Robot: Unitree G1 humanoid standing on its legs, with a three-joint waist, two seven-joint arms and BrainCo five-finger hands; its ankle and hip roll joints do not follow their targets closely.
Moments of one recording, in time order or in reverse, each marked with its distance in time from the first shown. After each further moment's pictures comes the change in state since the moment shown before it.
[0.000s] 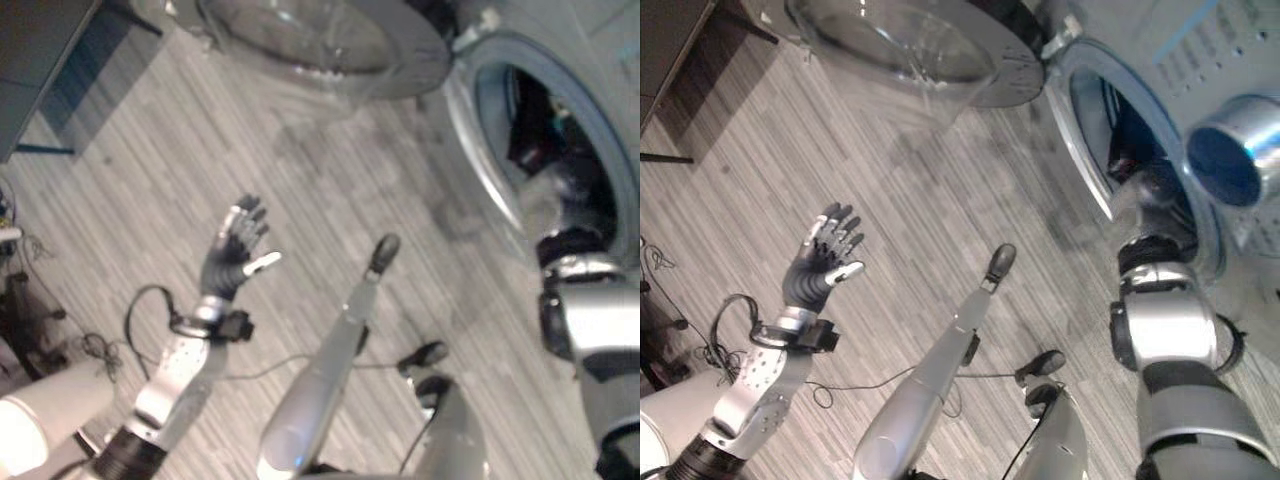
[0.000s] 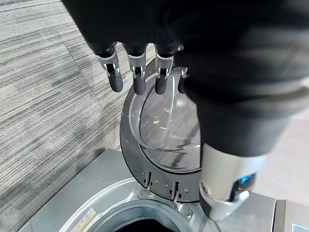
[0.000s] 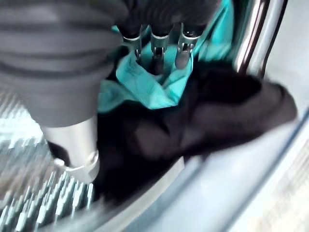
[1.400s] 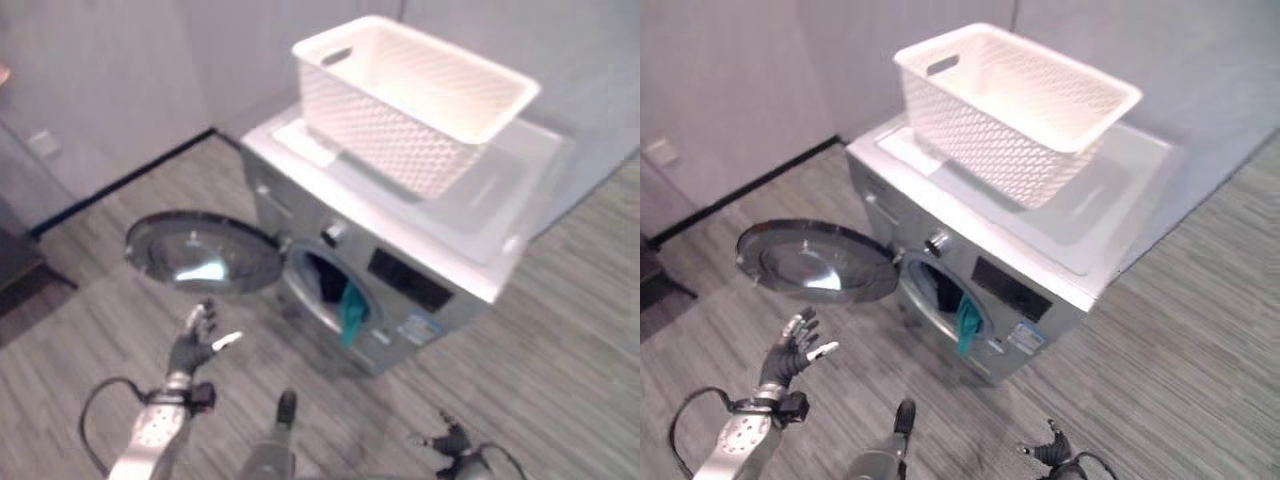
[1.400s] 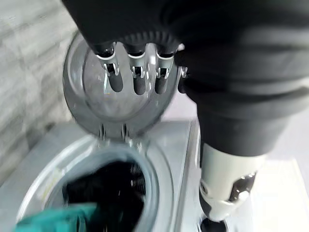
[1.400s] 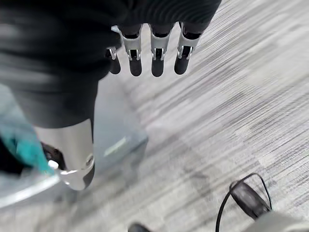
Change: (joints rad) left arm 0.301 -0.093 0.144 0.338 0.185 0.092 -0.060; right arm 1.179 0.329 0.026 0.016 -0.637 0.152 0.254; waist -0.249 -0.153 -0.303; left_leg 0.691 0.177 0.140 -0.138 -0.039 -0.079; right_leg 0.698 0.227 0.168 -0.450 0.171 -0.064
